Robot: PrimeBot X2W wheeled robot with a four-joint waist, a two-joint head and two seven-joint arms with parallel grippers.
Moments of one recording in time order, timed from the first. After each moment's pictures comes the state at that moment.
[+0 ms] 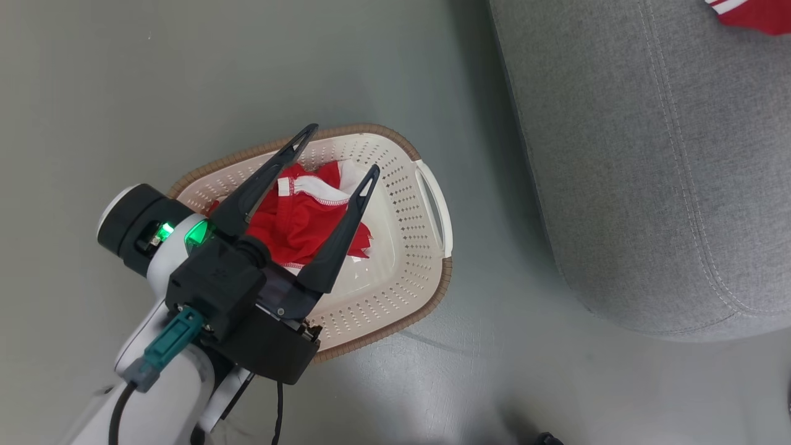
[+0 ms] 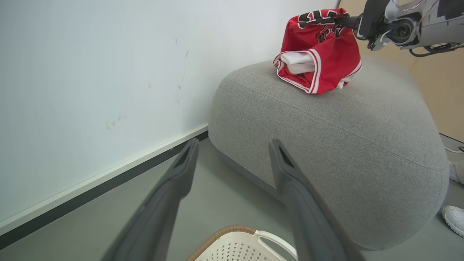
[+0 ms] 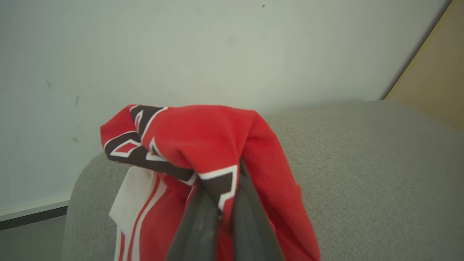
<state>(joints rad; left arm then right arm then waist) -0.49 0.37 -0.50 -0.25 -0.30 -0.03 0.02 -1.34 -0.52 0.46 1.03 0.69 0.00 -0.26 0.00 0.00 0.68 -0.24</state>
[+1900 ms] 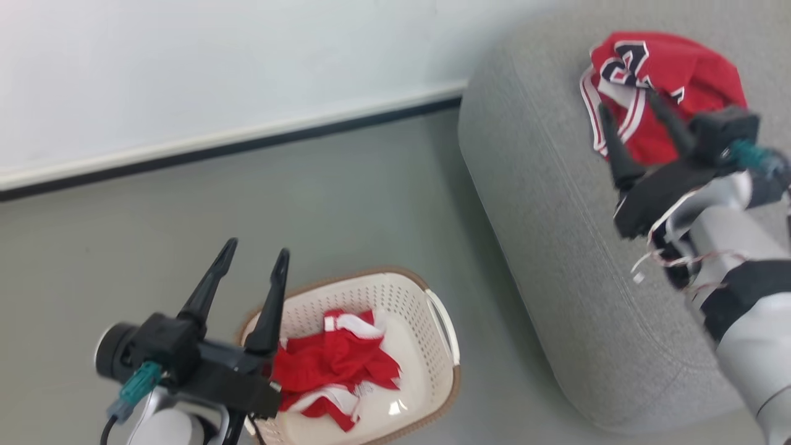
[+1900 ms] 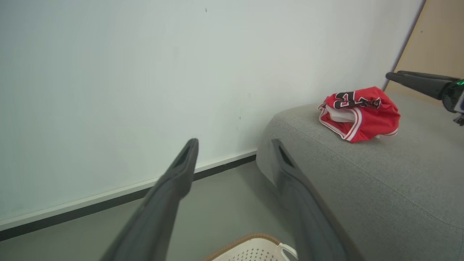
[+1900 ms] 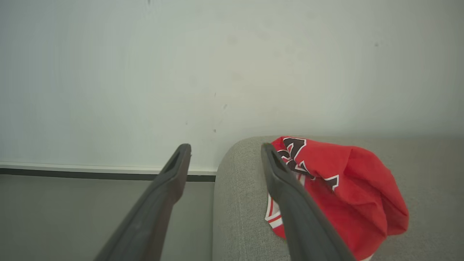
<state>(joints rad) -0.25 0.28 -0.39 0.09 -0.45 0.04 -0.22 -0.96 -0.29 0.59 0.93 0.52 0.10 -0.26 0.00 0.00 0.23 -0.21</state>
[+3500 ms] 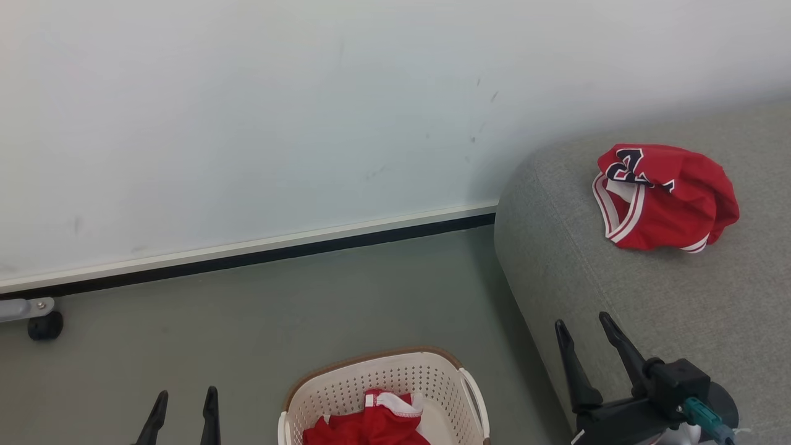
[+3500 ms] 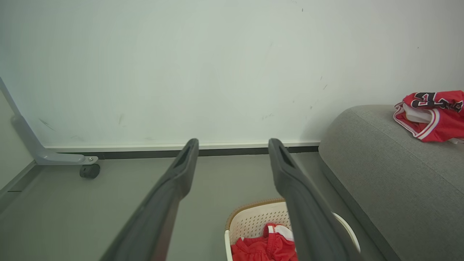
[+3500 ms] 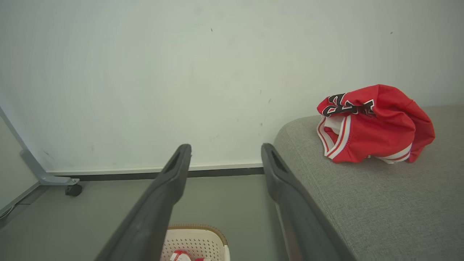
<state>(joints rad) 0.13 0.26 -0.21 0.12 -0.48 0.11 -0.25 -0.15 -0.26 0.47 0.24 0.43 -0.12 -0.26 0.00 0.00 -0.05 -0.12</state>
